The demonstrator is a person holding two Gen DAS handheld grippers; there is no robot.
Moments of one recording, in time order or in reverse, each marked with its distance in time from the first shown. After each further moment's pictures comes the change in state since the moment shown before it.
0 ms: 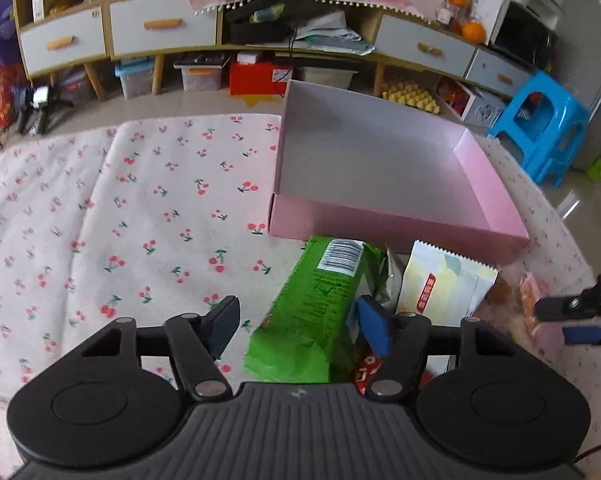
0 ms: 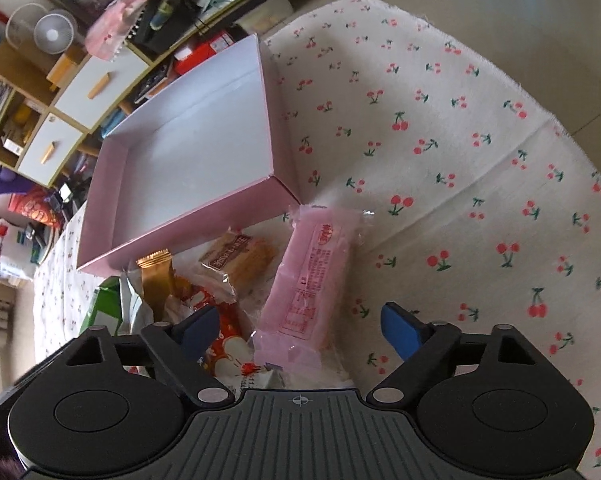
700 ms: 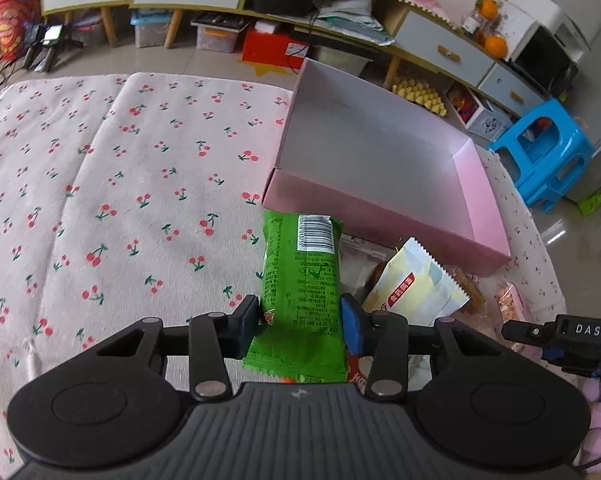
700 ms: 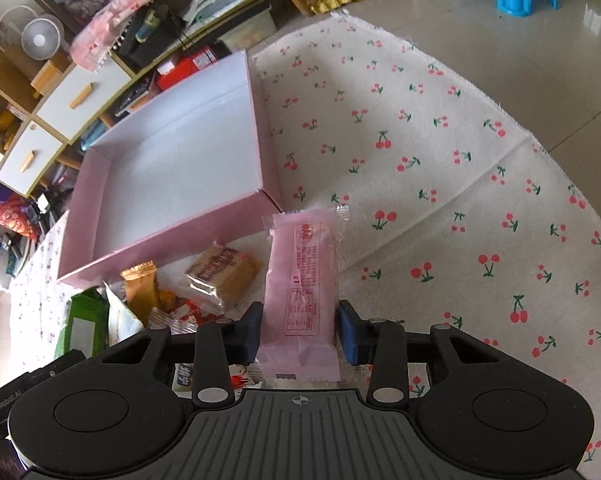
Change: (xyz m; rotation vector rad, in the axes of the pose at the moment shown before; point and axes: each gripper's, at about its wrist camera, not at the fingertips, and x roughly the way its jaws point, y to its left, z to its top) left arm -0.008 0.007 0.003 -0.157 0.087 -0.042; right arm -0.009 0.009 -0.004 -0.014 -0.073 -0.086
